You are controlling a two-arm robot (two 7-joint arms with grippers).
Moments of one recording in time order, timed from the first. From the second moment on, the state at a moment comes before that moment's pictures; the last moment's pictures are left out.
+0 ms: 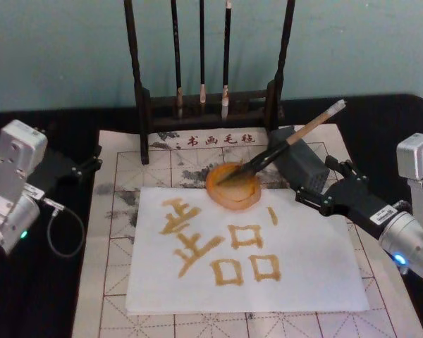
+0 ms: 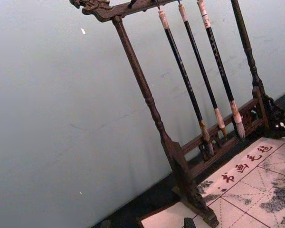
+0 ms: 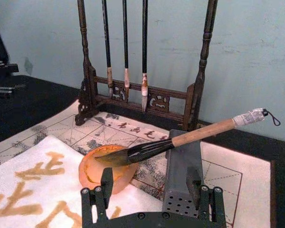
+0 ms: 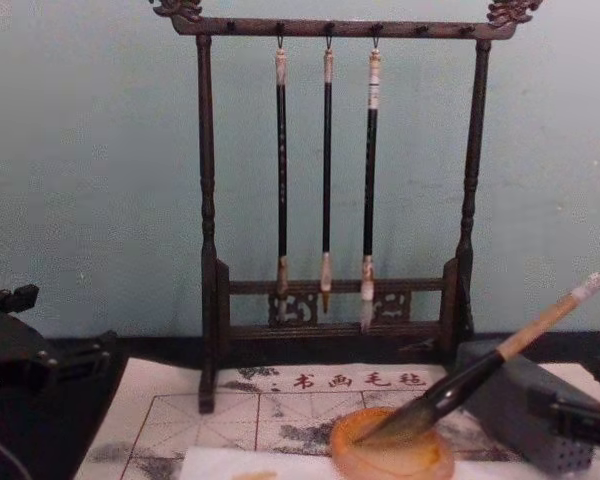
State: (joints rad) left arm -0.20 0.60 0.45 -1.41 -0.25 -0.12 0.03; right arm 0.10 0.60 -0.43 -1.50 0.55 -0.10 0.26
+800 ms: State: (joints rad) left arm -0.20 0.60 0.45 -1.41 -0.25 -0.12 0.03; right arm 0.10 0.60 -0.43 -1.50 0.55 -0.10 0.26
